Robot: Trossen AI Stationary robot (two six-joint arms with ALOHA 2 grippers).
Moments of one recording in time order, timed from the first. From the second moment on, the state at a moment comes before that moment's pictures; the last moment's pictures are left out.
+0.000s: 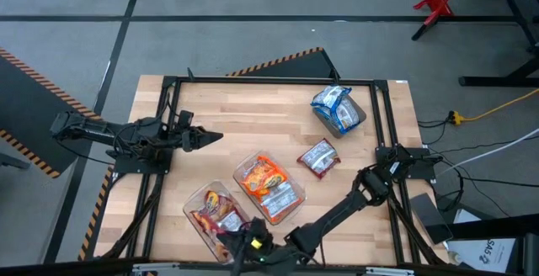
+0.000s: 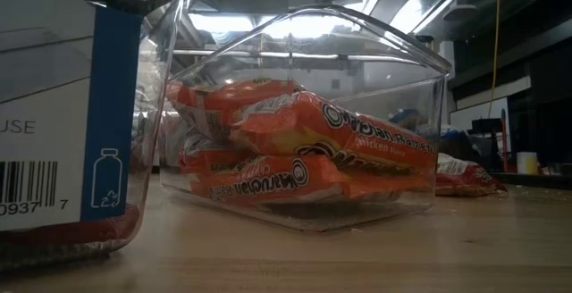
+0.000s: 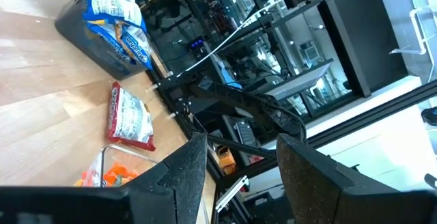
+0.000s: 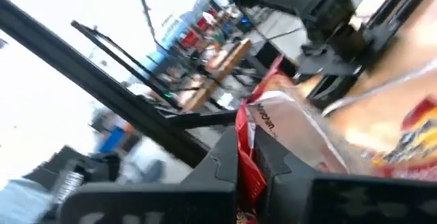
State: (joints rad) left arm -0.12 0.51 0.31 0.26 -0.24 -1.06; right arm 0.64 2.48 2.08 0.45 0.91 0.84
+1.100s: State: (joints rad) left arm -0.12 0.51 0.31 0.26 -0.18 -0.91; right arm 0.64 2.48 1.95 0.87 0.65 0.66
